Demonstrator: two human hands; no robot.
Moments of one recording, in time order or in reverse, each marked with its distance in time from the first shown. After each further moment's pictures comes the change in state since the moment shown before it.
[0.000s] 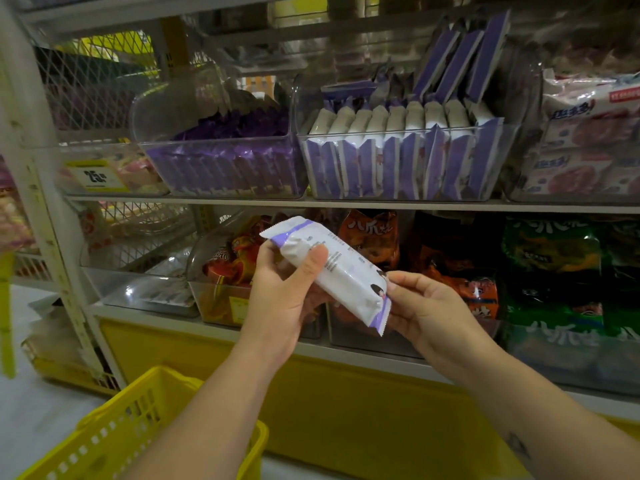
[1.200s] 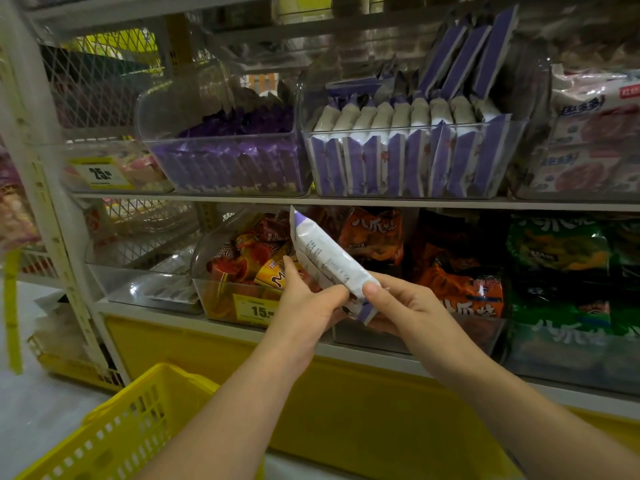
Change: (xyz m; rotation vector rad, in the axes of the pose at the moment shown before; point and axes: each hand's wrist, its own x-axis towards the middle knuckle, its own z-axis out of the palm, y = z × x) left_hand -0.004 -0.019 0.005 0.254 0.033 -0.298; right_hand -0.011 0.006 0.010 -0.426 -0.385 -0.302
